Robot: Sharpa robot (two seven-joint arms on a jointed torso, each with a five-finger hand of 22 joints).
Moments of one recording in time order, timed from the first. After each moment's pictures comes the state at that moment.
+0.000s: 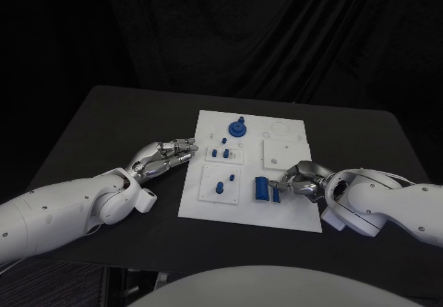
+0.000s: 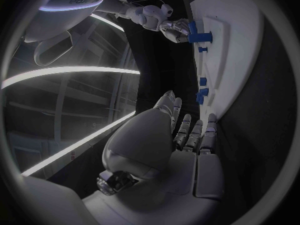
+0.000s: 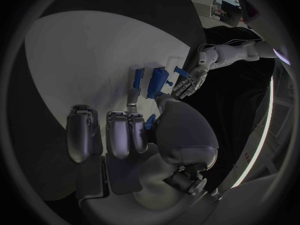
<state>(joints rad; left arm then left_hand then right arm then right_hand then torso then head) 1.06 -0.86 -0.21 1.34 -0.34 0.00 0.68 1.61 0.21 -0.09 0.11 0.25 0.73 0.11 0.09 0.15 0.11 0.14 0.48 0.05 0.15 0.19 0.10 0.04 0.16 0.19 0.29 0.07 0.42 1.16 -1.05 -0.25 1.84 -0.97 -0.39 -0.43 1.01 -0.04 0.13 0.28 0.28 0.82 0.05 0.62 0.94 1.47 -0.01 1.57 1.31 1.47 -0.08 1.53 1.31 0.02 1.46 0.03 1.44 1.31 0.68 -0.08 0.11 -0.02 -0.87</state>
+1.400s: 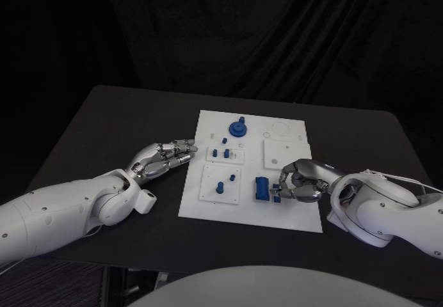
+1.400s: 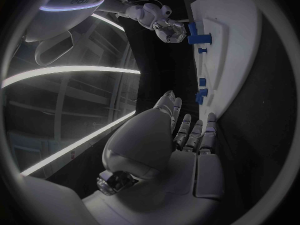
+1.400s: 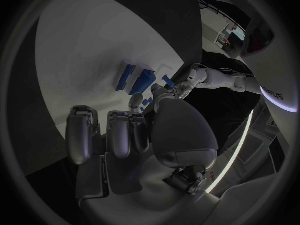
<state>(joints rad) 1.05 -0.87 -0.21 1.35 -0.34 0.01 0.69 1.61 0.21 -0.09 0.11 0.25 0.73 0.11 0.09 0.15 0.12 0.14 0.48 0.05 0.15 0.19 0.10 0.04 0.16 0.19 0.29 0.07 0.42 1.15 -1.10 -0.25 1.91 -1.31 -0.41 -0.33 1.15 -0.06 0.05 0.25 0.28 0.77 0.02 0.86 1.11 1.47 -0.04 1.57 1.31 1.47 -0.10 1.53 1.31 0.02 1.47 0.01 1.45 1.31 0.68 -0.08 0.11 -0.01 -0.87</state>
